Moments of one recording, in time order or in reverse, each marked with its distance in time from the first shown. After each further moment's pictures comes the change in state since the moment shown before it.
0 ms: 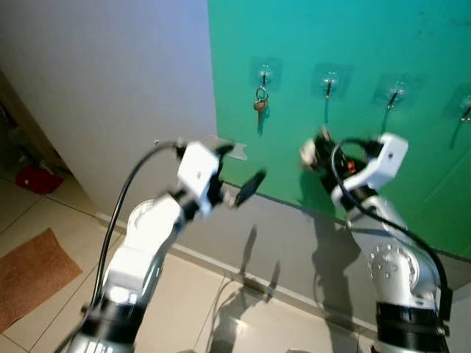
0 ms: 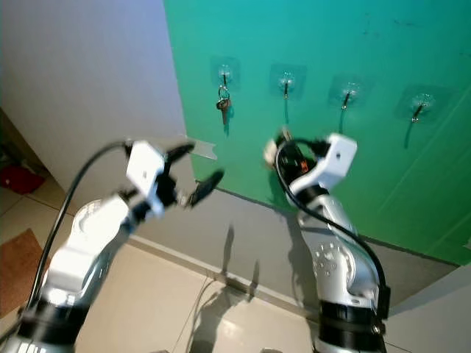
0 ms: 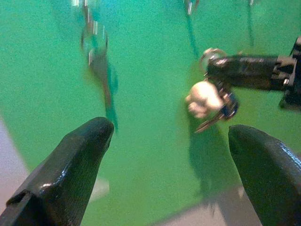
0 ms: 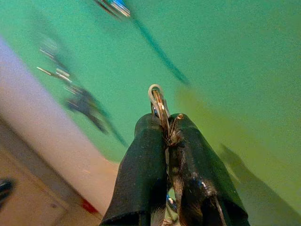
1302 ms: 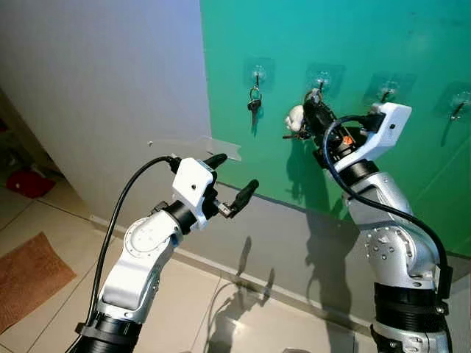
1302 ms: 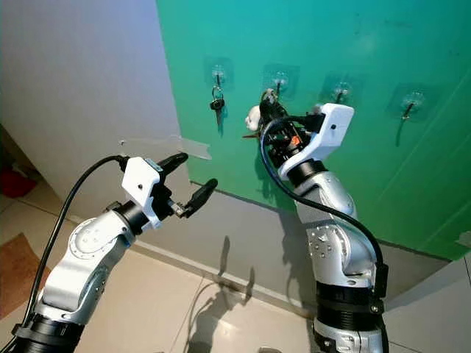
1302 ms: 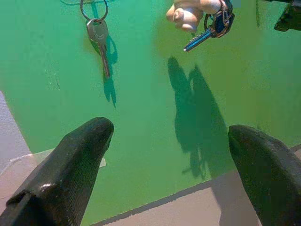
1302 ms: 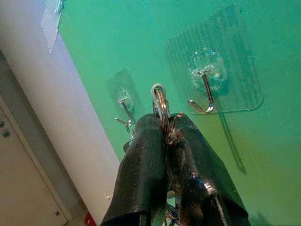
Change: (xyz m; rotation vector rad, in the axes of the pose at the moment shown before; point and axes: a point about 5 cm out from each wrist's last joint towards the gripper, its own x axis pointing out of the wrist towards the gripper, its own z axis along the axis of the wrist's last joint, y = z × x) left arm -0.021 -0.009 -0.023 -0.038 0.072 0.070; right arm 0.015 0.024 0.023 -0.118 -0.098 0.191
